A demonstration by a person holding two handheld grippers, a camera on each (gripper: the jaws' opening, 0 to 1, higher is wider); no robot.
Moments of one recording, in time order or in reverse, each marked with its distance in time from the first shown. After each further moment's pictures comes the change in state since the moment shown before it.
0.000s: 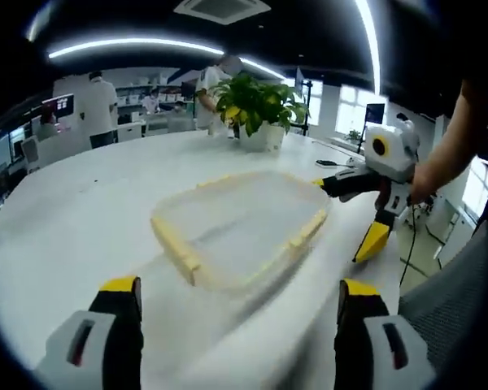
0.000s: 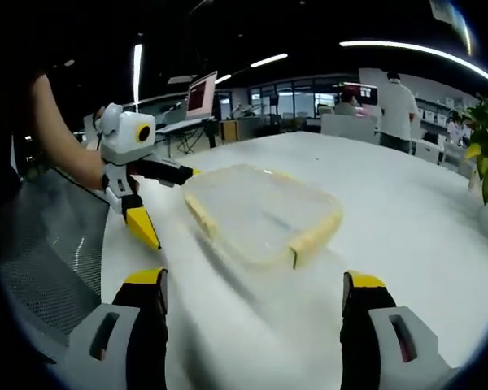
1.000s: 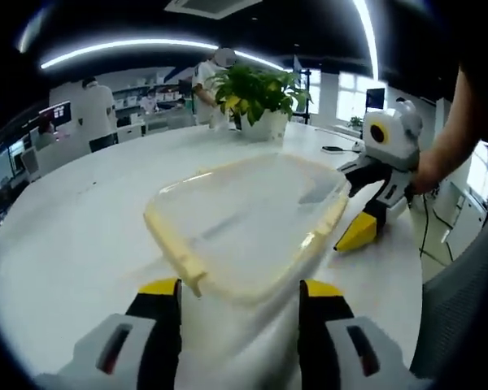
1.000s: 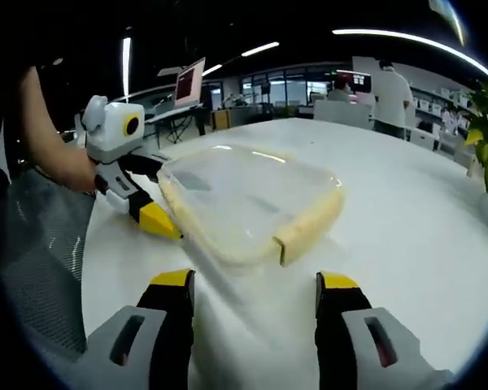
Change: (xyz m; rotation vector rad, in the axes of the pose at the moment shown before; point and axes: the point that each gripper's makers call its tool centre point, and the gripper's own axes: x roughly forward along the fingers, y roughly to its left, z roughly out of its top) left arm 0.022 0.008 -0.009 0.085 0.045 0.003; right arm 0.022 -0.017 -0.008 0.013 0.053 -0.017
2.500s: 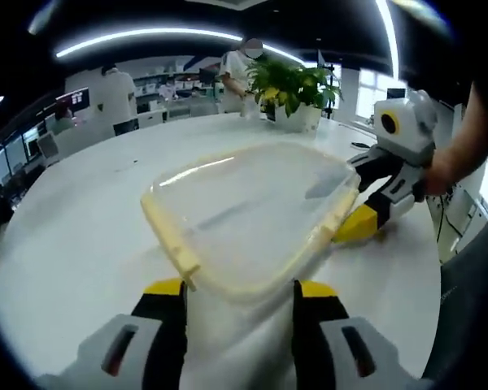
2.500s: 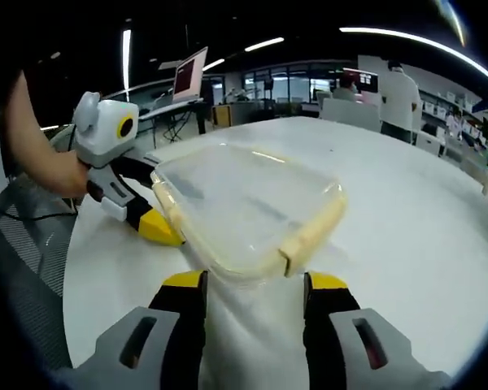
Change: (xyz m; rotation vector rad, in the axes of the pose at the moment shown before) left arm -0.027 0.091 -0.026 -0.052 0.061 0.078; right arm 0.086 0.023 0.050 -0.001 0.019 -0.023
